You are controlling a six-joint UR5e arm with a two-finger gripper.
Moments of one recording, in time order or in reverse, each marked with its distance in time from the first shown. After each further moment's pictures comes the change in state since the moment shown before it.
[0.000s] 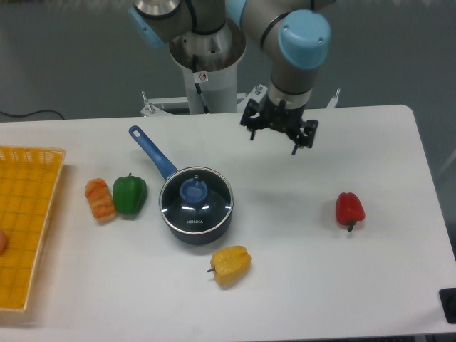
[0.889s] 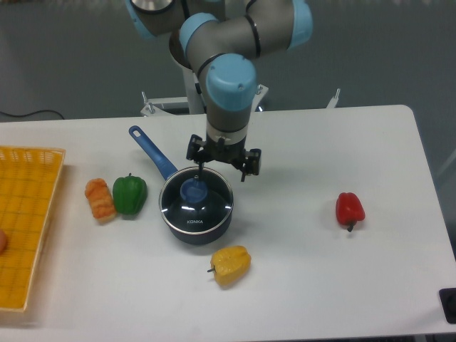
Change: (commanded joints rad) arm -0.184 -0.077 -0.021 0.143 0.008 -0.250
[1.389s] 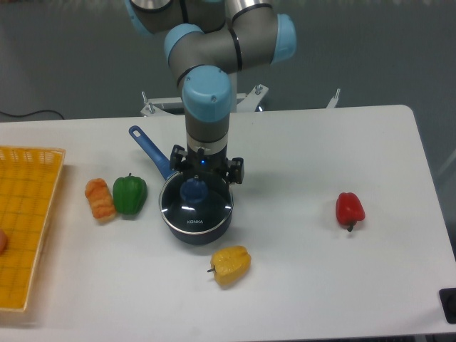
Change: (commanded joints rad) arm -0.070 -0.041 0.015 0.067 0.009 -0.074
